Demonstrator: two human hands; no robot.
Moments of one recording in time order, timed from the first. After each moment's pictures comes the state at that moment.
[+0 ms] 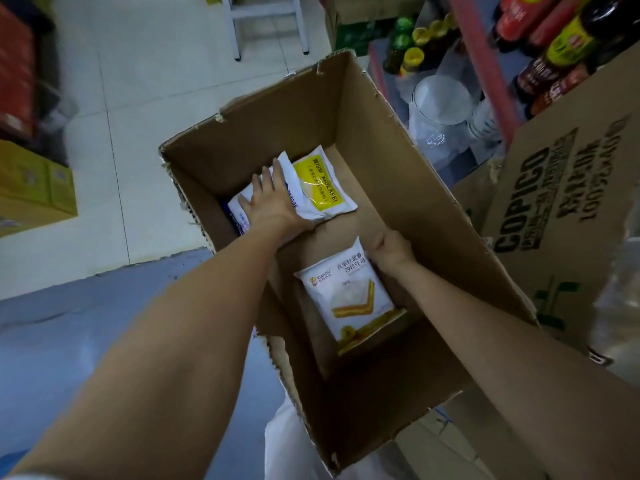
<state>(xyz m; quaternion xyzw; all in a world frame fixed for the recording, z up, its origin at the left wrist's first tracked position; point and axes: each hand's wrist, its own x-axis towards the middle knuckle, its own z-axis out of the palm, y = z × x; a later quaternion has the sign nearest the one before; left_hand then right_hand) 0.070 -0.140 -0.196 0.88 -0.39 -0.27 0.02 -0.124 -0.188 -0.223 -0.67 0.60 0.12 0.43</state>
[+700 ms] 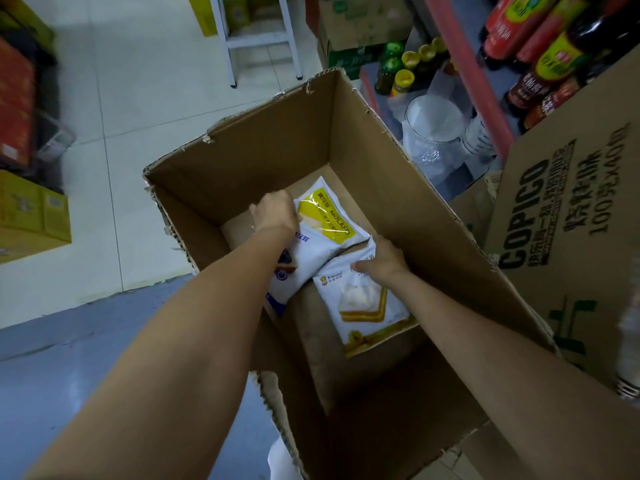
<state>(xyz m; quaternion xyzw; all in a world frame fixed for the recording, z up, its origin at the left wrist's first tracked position) 0.078 -0.177 -0.210 0.88 -0.40 -0.26 0.00 -0.113 -0.199 -0.236 -0.65 0.61 0.09 0.45</state>
